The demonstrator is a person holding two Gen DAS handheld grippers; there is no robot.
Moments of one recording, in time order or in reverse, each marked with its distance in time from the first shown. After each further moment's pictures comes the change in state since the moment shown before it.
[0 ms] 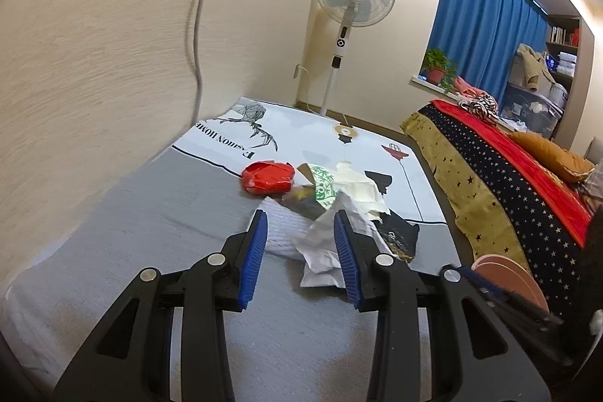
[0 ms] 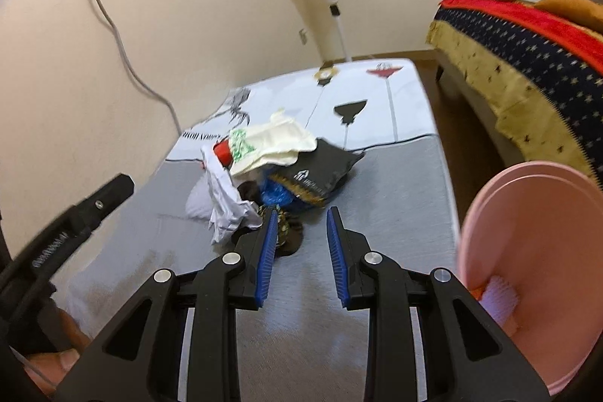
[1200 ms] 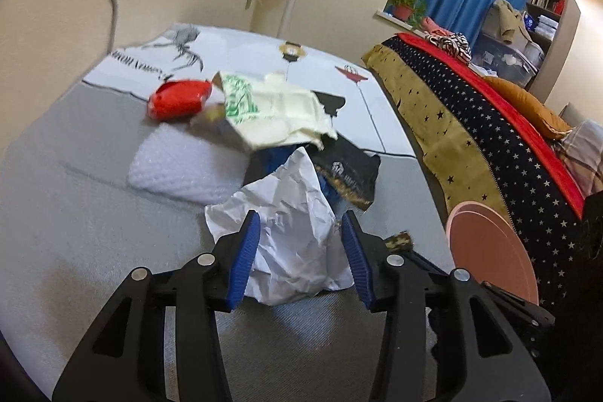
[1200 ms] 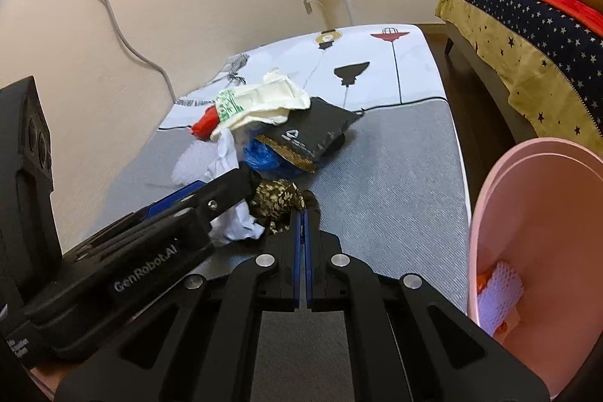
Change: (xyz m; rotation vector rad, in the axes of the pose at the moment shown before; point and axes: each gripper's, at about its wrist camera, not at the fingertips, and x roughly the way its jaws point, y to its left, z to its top) left arm 0.075 -0.047 -0.036 0.029 0.270 -0.153; right arm 0.021 -0.016 -0.011 -0.012 0.113 0.013
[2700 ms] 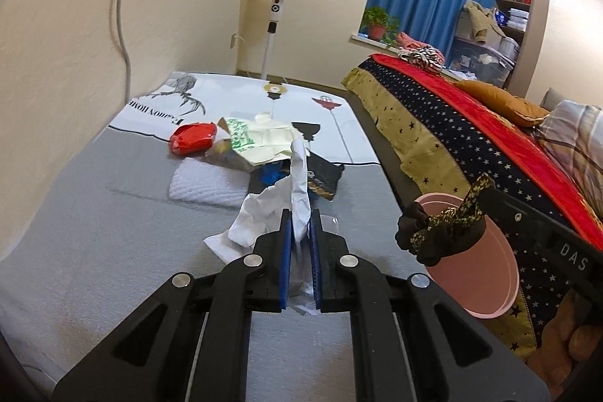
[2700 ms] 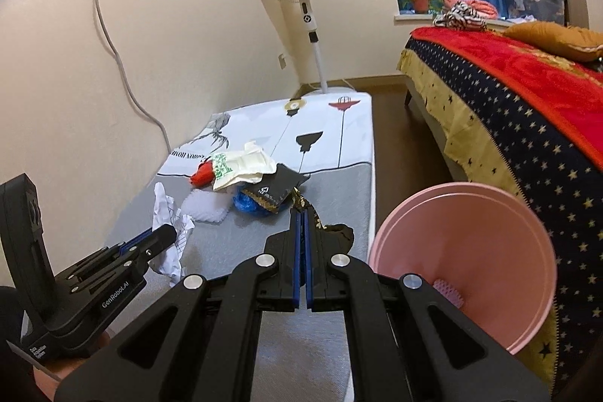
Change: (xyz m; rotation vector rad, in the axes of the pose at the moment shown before) left arm -0.091 -0.018 -0.018 0.120 -0.126 -0.024; right arm -0.129 -0.006 0.005 -0.012 -0.203 -0.118
